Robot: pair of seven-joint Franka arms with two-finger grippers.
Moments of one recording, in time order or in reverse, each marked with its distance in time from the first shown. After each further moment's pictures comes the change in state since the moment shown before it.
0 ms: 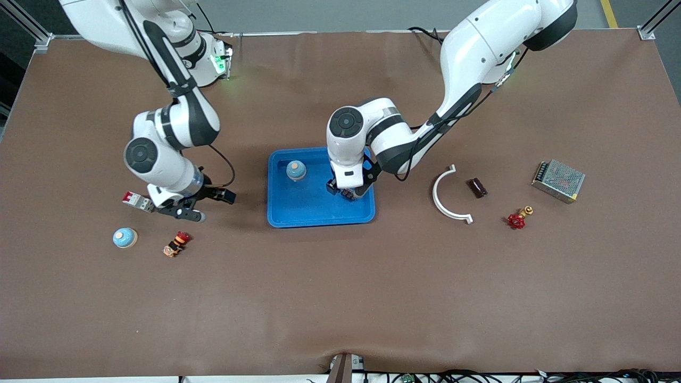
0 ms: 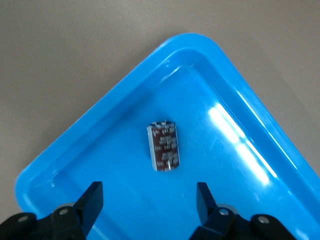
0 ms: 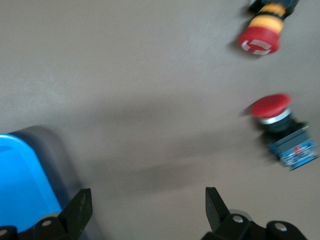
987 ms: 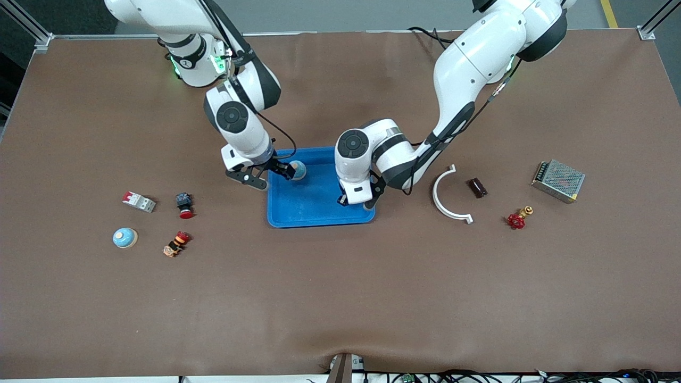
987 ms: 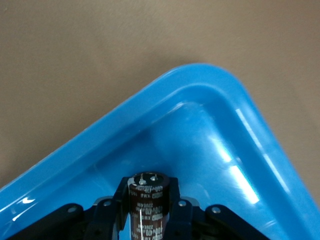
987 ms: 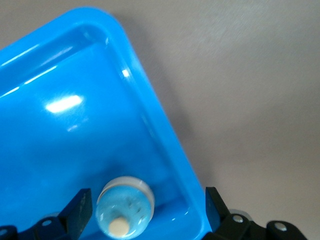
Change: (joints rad) left arm -0.039 0.059 0.107 0.018 0.000 0.094 -0.048; right arm 0.334 0.000 0.000 -0.062 0.000 0.100 0.470
